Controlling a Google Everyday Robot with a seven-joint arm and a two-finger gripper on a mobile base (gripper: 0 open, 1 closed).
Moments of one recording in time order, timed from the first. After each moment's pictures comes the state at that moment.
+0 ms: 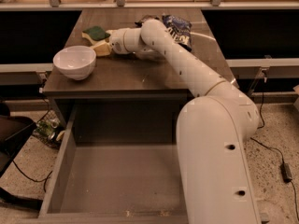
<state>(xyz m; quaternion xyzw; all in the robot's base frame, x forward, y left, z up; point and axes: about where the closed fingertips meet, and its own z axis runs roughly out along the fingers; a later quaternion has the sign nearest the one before) 0.854 0.178 0.828 -0.43 0.67 0.32 0.52</state>
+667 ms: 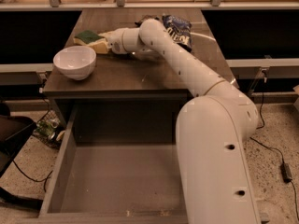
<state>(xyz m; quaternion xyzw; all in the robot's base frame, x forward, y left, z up) 0.853 0.179 0.828 -0.43 0.67 0.32 0.52</state>
